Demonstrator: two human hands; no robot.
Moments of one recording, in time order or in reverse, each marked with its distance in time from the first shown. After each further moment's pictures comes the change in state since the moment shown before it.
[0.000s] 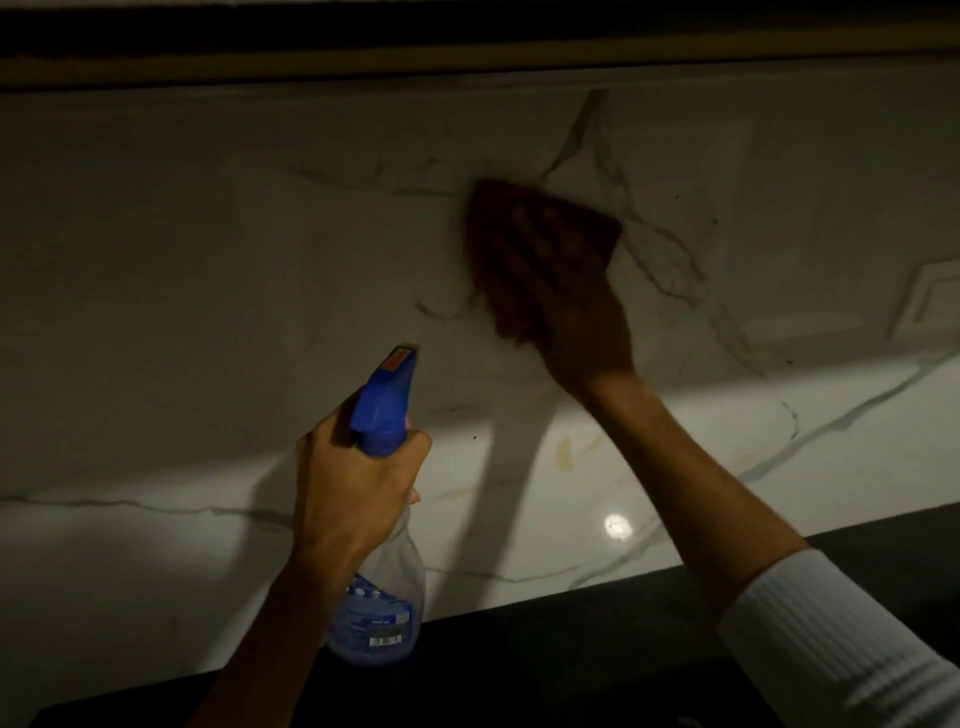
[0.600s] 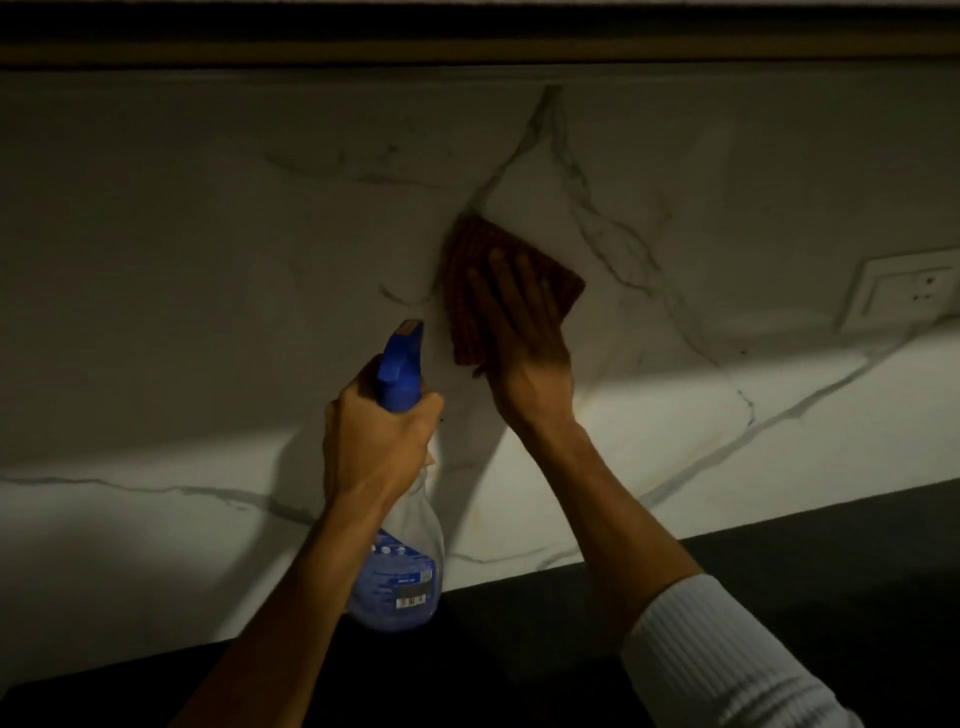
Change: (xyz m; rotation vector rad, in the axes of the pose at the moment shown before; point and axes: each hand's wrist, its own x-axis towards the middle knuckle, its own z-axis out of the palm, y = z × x) left_hand 0.004 0.003 0.043 0.007 0.029 -0.019; right_hand -0.048 -0.030 0.005 0.042 -0.033 0.169
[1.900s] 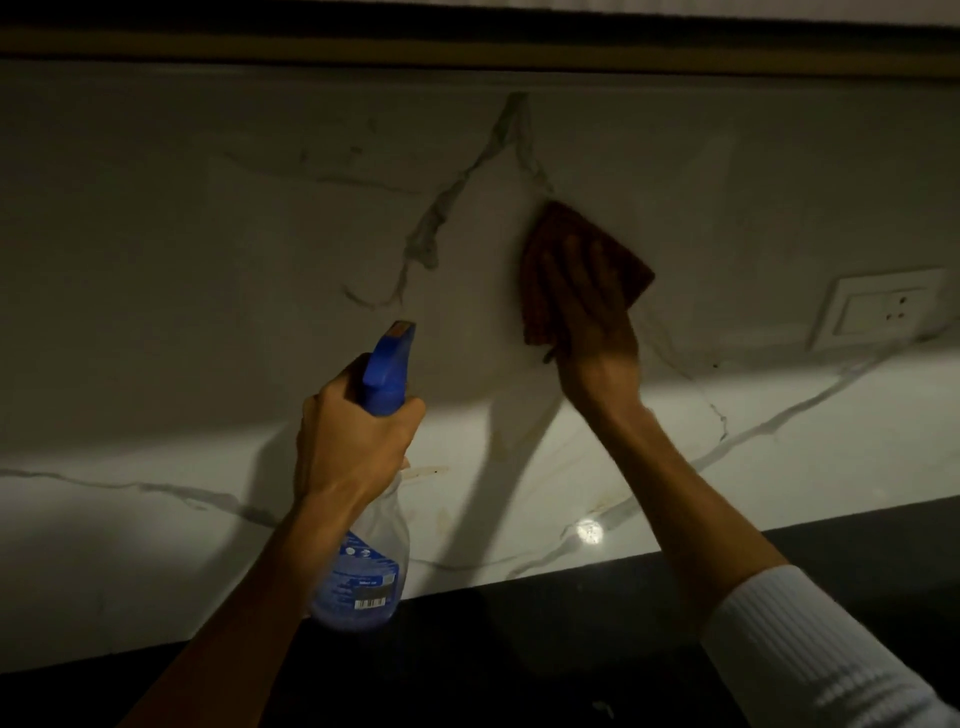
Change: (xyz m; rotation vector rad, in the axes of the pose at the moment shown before) left_hand -0.008 0.013 0.017 0.078 -0.004 -0.019; right_hand -0.001 0.097 -0.041 -0.059 0.032 0.004
